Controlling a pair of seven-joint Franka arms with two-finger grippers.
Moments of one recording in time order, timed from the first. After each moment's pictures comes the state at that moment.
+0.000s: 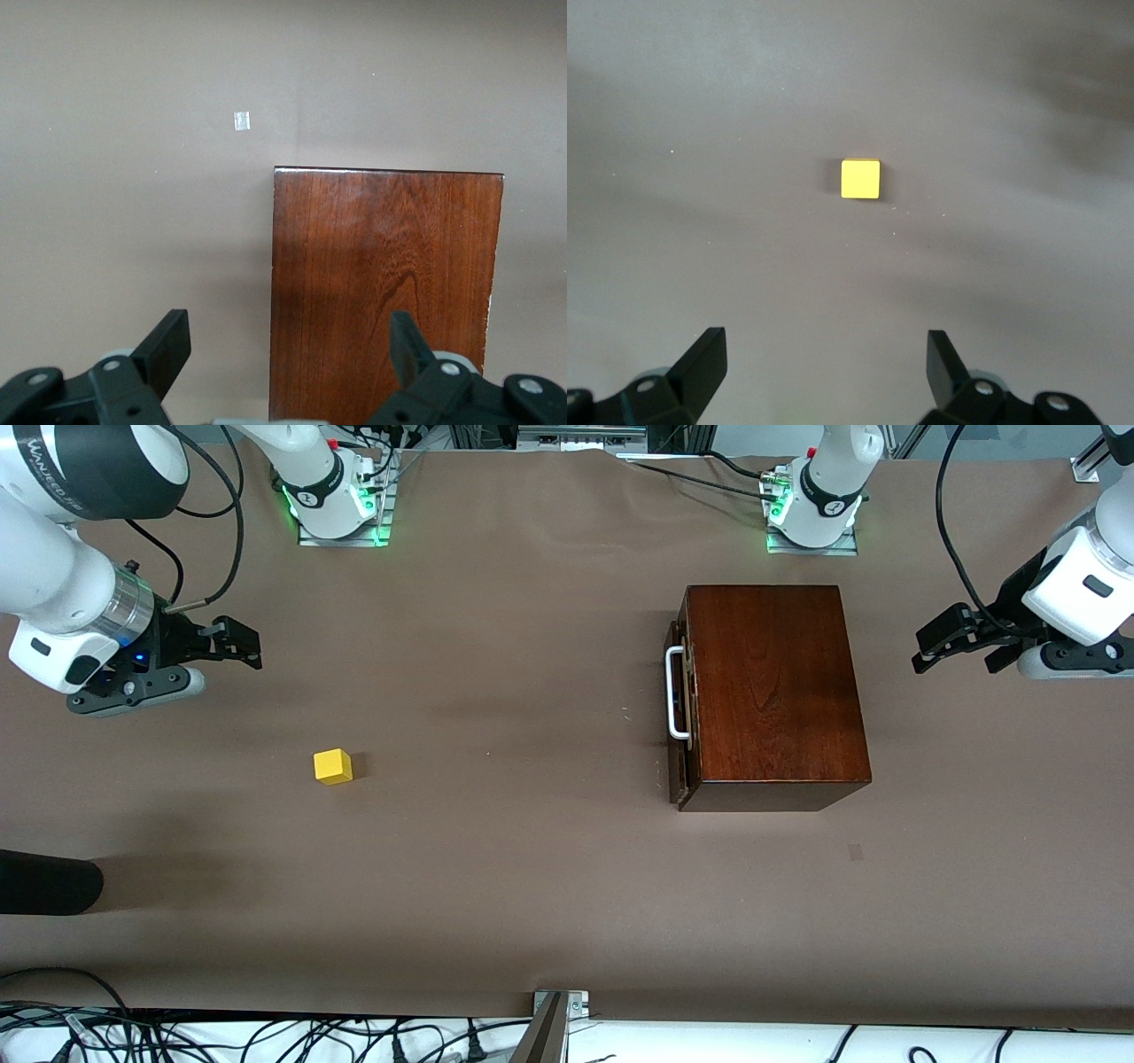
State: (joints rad) left arm -0.04 0.04 -0.05 -1.55 -0.02 1.57 -0.15; right arm 0.21 0.08 -0.08 -1.67 0.04 1.67 -0.12
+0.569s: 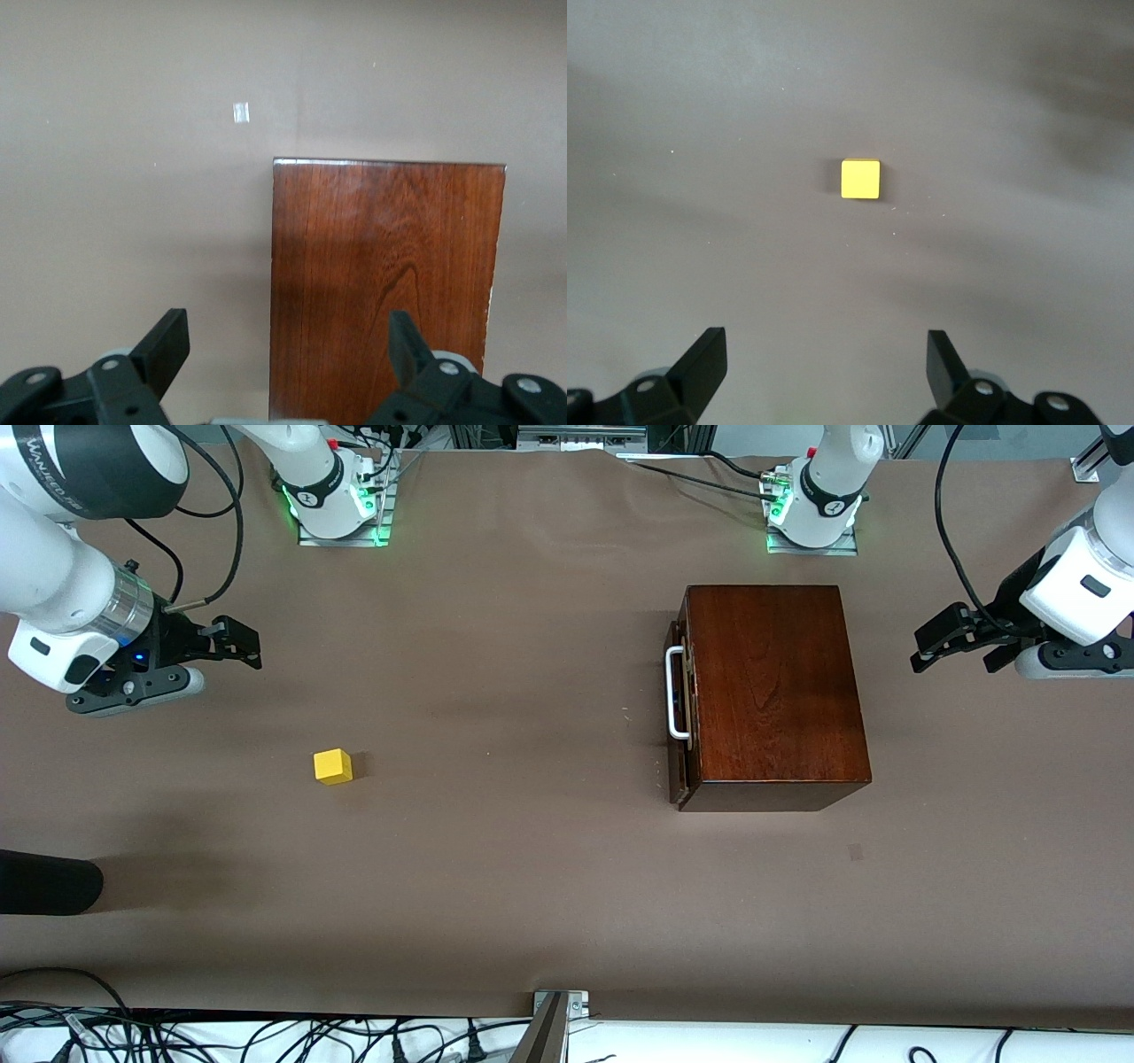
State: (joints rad) left arm -0.04 0.04 -0.05 -1.55 -0.02 1.53 -0.15; right arm 0.21 0.08 -0.08 -1.67 0.04 1.67 -0.12
